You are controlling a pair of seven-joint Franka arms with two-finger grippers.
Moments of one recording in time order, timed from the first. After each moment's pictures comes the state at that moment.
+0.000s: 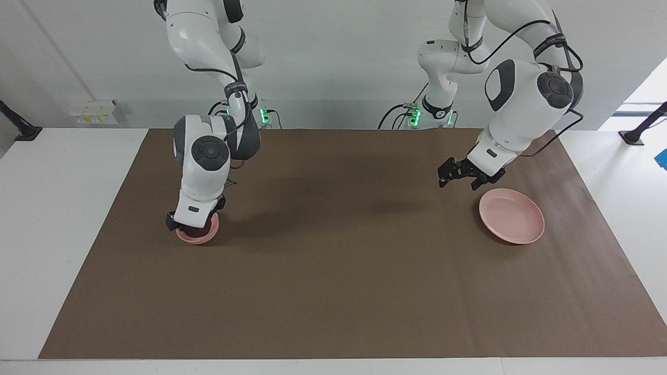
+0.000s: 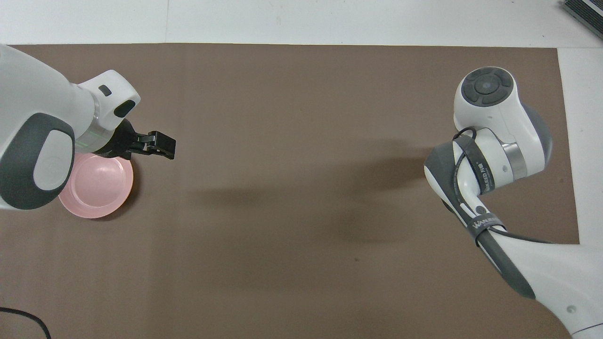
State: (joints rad) left arm -0.22 0.12 0.02 -1.71 -0.11 1.81 -0.10; right arm 0.12 0.37 -0.01 -1.73 -0.46 1.93 -0.36
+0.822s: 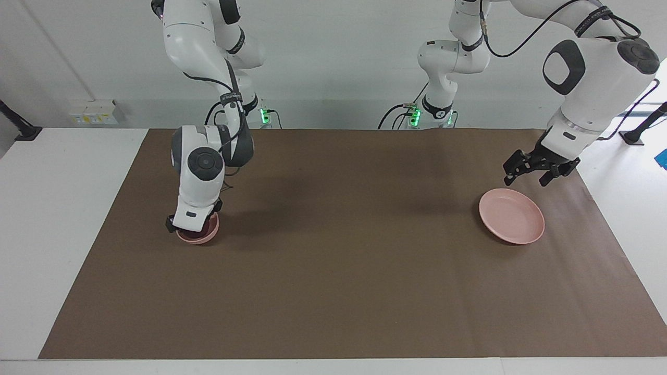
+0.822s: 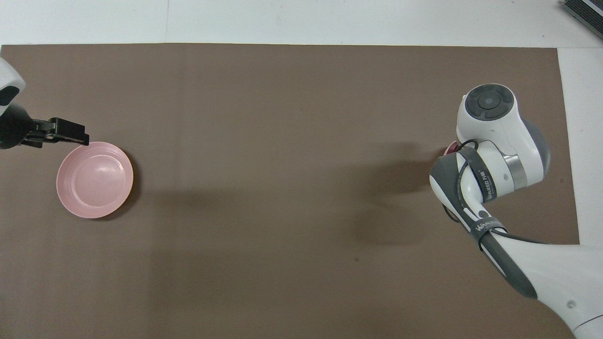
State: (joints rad) left arm -0.15 0.07 0.18 -1.67 -0.09 1.76 0.07; right arm 0.08 0.36 -0.01 -1.83 -0.46 2.00 -0.36
